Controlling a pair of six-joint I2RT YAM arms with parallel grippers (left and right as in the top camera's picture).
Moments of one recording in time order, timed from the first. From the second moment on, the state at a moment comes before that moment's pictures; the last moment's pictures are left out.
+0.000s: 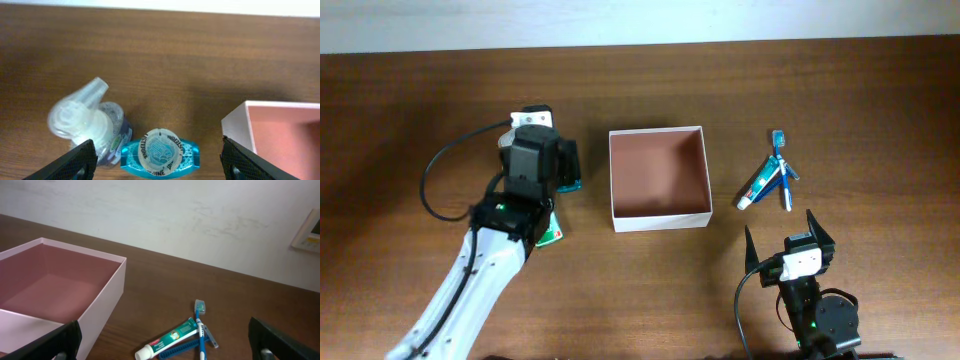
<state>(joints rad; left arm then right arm) -0.30 1.36 0.97 -0.30 -0.31 -0.23 0.22 0.01 0.01 -0.07 0.07 -0.18</state>
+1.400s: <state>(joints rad) -0.30 1.43 0.97 -0.30 -0.32 -0.25 0.22 0.01 0.01 -0.07 0.07 -0.18</state>
